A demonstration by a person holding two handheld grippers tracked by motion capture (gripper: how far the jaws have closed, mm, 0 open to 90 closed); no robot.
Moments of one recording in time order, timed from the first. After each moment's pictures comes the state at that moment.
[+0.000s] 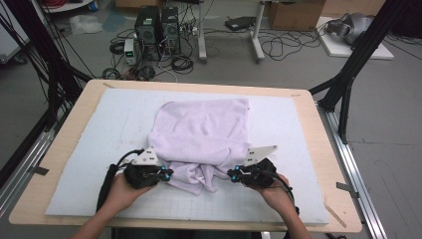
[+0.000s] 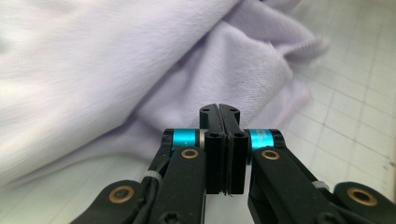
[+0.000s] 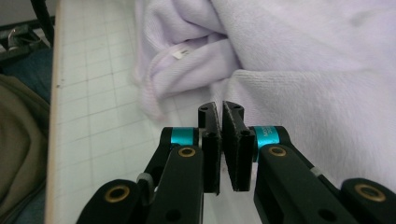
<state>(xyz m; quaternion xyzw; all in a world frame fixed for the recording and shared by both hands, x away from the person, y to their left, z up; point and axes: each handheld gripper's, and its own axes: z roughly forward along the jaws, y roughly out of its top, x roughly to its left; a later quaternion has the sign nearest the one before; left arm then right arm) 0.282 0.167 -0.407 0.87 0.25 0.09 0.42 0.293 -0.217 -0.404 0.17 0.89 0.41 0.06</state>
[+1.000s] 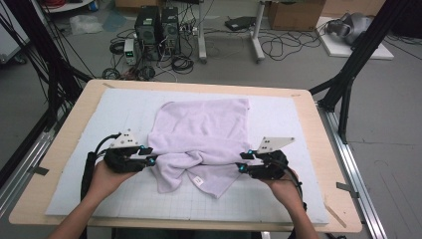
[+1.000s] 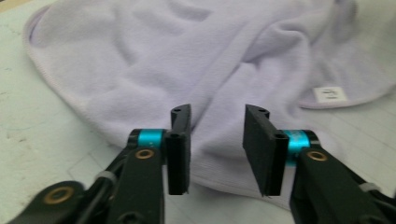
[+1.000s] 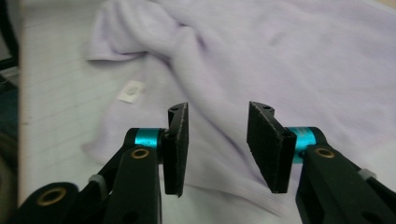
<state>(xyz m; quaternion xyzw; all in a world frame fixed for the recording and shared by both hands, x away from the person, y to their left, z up) 0.296 0.196 -0.391 0.84 0.30 0.14 0.44 0.302 -0.228 -0.392 0.22 0.86 0.44 0.10</state>
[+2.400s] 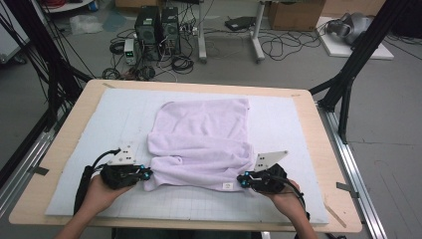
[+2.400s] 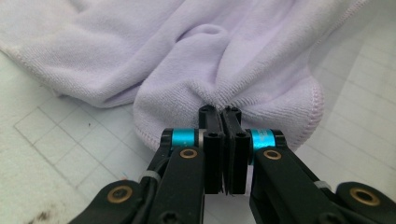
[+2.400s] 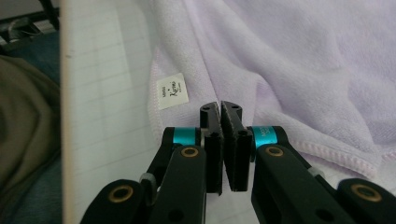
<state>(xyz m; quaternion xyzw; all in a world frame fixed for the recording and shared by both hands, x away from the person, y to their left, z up) 0.285 0.204 -0.418 0.87 0.28 0.11 0.40 0.287 -0.235 -0.417 0.18 0.90 0.40 0.05</state>
